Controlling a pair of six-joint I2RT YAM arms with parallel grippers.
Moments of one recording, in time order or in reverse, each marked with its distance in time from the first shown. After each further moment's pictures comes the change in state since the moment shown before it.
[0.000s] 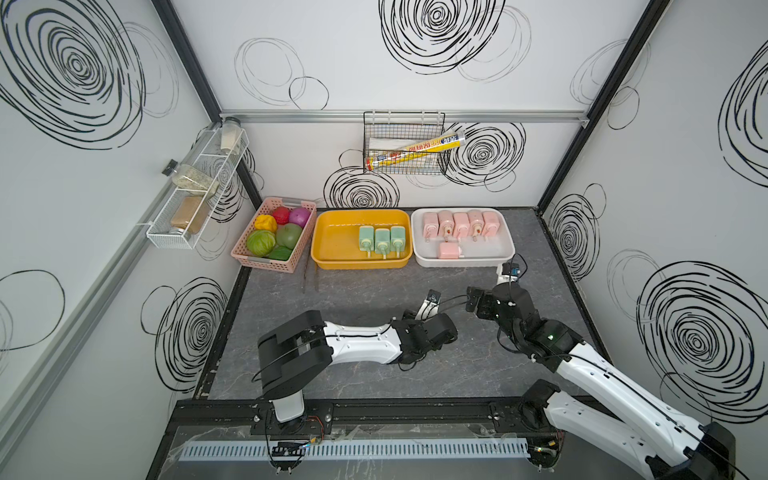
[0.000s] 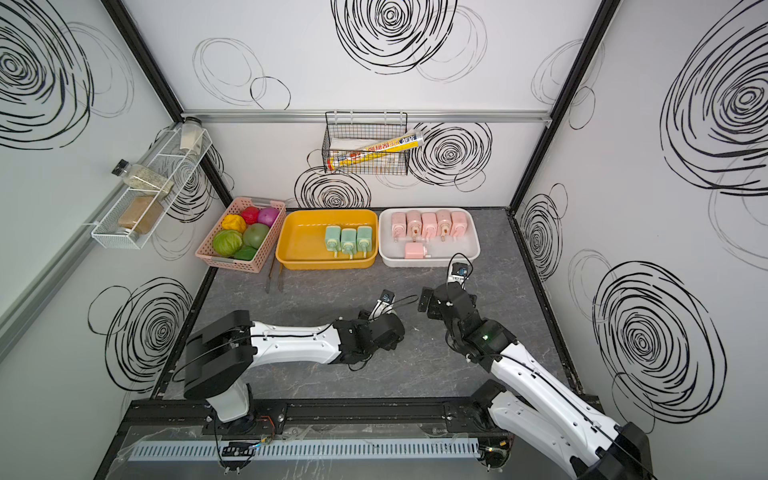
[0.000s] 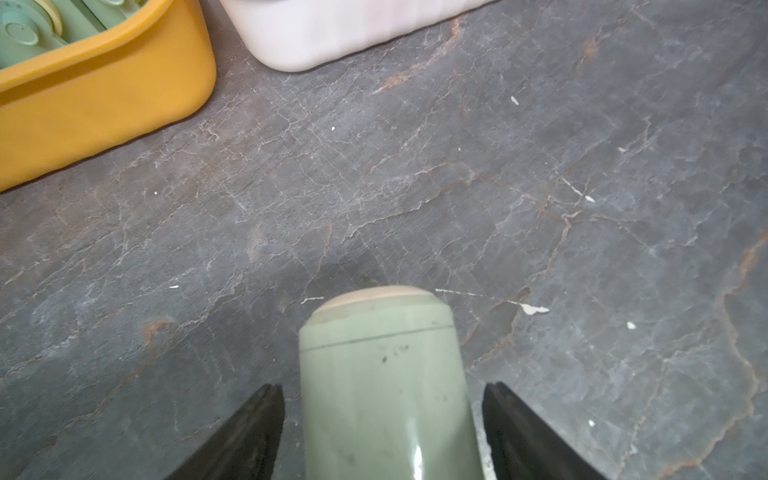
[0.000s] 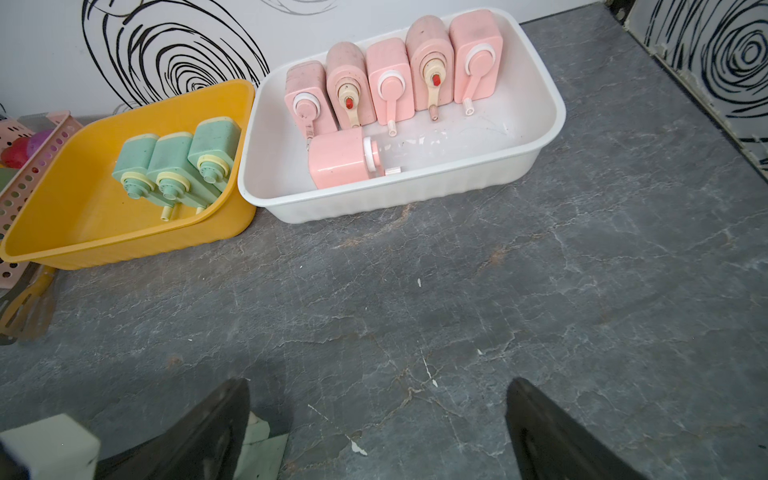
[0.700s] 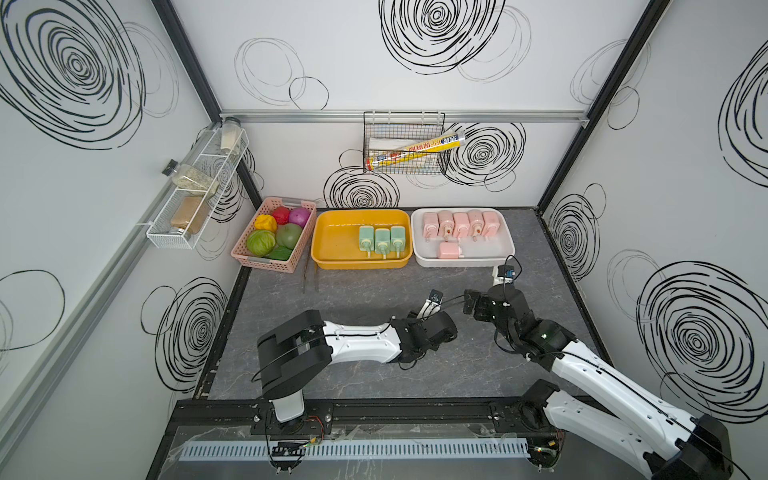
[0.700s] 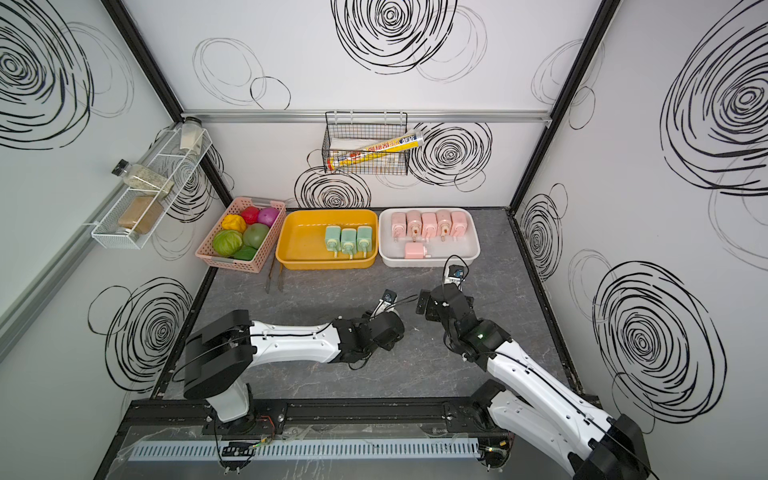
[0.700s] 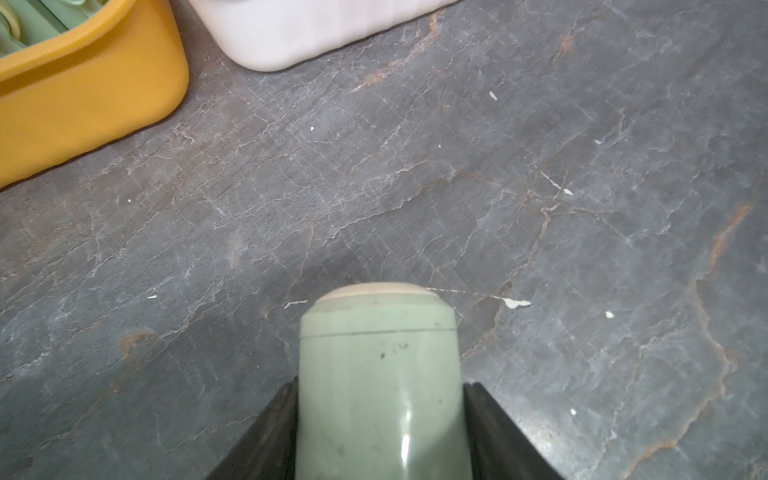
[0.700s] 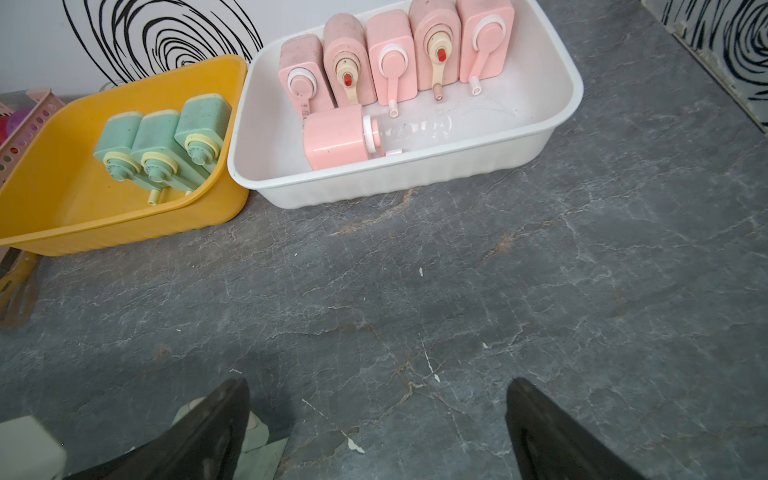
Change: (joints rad) left arm 0.009 -0.006 -0.001 0.019 0.056 0.035; right arm 0.000 0.045 -0.037 0.051 -0.020 0.002
